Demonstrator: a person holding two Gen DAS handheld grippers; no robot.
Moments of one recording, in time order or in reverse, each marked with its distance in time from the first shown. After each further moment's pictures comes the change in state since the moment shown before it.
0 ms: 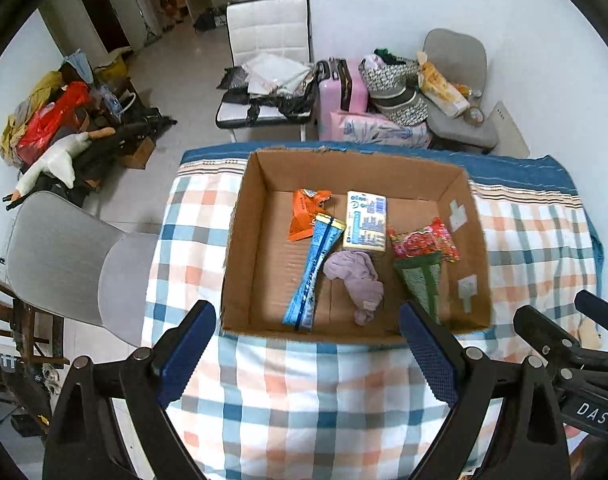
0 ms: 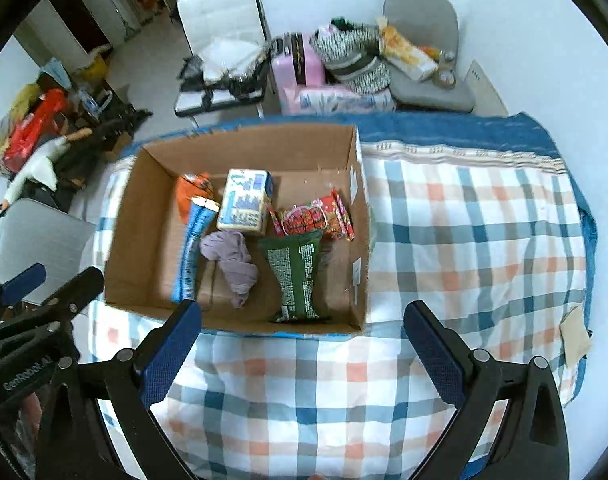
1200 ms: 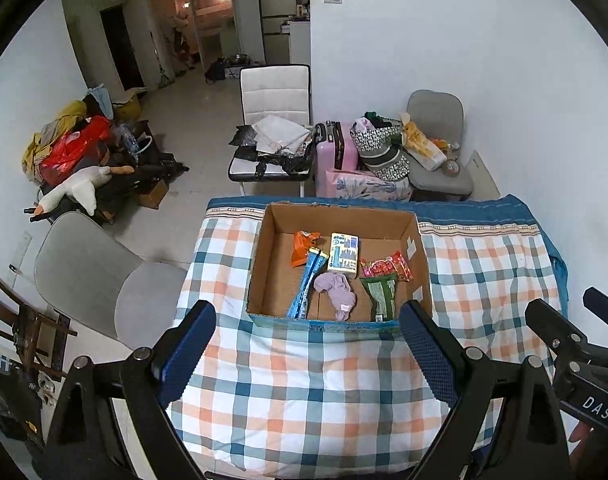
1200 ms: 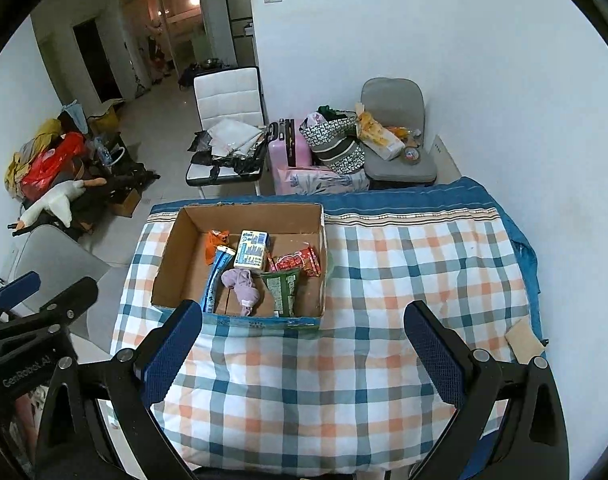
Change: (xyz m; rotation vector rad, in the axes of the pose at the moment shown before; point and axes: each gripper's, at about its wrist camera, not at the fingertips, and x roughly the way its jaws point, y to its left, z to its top) left arm -0.157 -0.001 -0.050 -0.026 -0.207 0.000; right arm -0.208 -0.006 -0.074 -0.019 -0.279 -0.044
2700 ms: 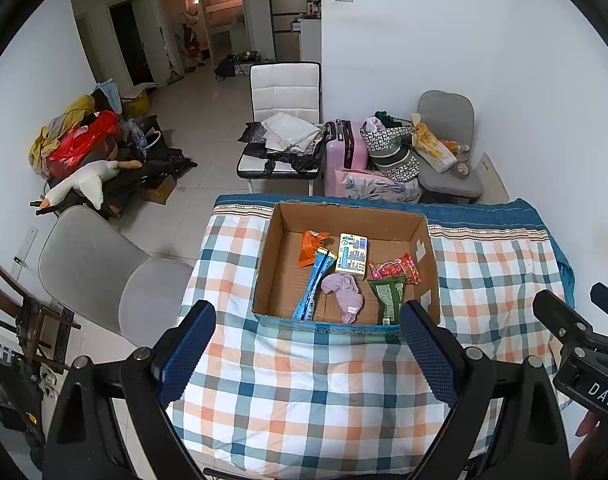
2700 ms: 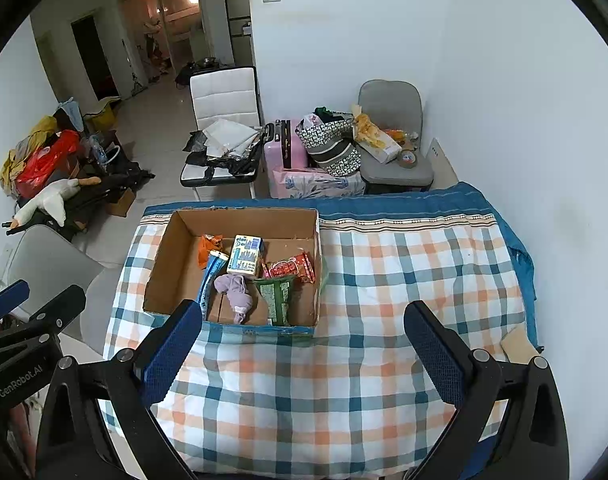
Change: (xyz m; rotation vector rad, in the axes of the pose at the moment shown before) left arm 0.004 0.005 0.005 -0.006 0.008 0.018; right arm 0.008 -0.004 0.011 -0.009 -0.004 -0.014
